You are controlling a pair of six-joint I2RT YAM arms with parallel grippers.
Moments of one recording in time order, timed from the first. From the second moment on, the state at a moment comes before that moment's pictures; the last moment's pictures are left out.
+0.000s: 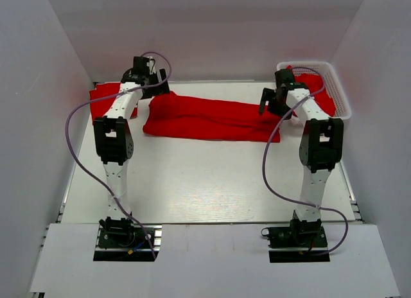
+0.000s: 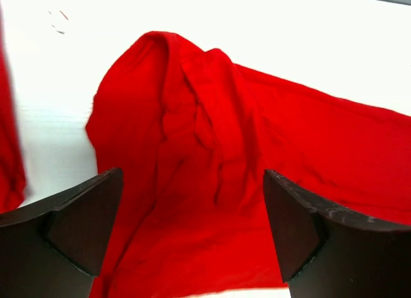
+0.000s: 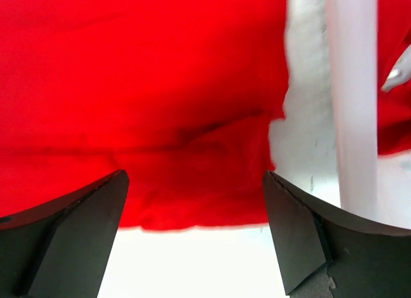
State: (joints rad) left arm -0.11 2.32 2.13 -0.60 0.09 -0.27; right arm 0.13 2.12 1.80 -0.76 0.05 0.31
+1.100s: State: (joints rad) left arm -0.16 2.10 1.52 -0.39 0.25 -0.34; right arm 0.36 2.18 1.72 -0.56 -0.19 0.26
